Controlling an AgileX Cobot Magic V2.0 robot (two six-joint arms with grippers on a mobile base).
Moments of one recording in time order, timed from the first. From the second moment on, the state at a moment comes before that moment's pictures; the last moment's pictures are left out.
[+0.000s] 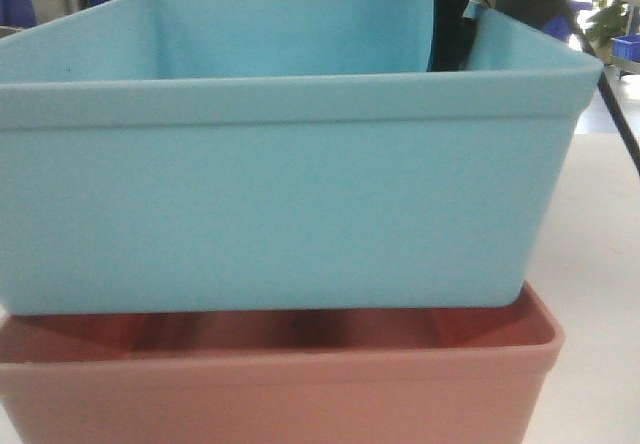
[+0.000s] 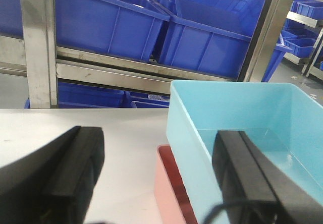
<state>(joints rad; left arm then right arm) -0.26 0.48 -0.52 -0.35 0.15 0.18 0.54 1.61 -1.45 0.04 1.10 0.56</state>
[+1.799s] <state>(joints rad) -0.26 0.48 -0.52 -0.48 0.14 0.18 0.54 1.72 -1.35 0.08 1.03 0.41</state>
